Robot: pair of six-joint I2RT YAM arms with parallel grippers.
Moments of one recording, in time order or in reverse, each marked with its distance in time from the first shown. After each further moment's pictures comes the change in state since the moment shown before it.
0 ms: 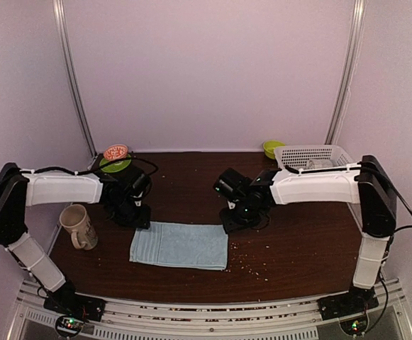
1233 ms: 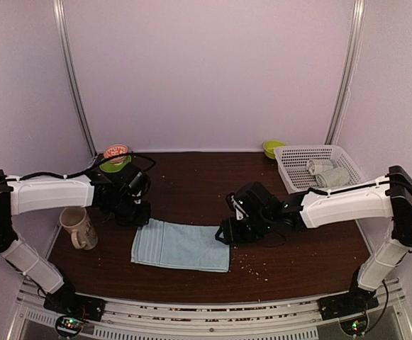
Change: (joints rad) left arm -0.053 -0.121 -0.016 -0.002 0.011 -0.106; right arm 0.042 -0.273 -0.406 0.483 -0.237 0.175
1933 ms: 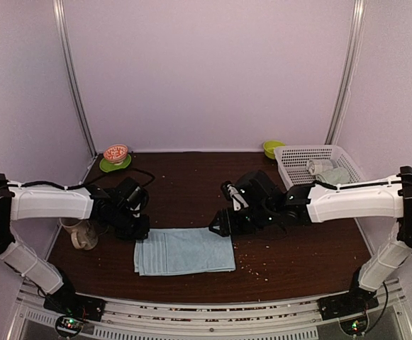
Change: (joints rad) left arm -0.027 -0.032 -0.142 0.087 0.077 -0.068; right arm 0.014 -0.051 0.069 -0.021 -0.023 -0.051
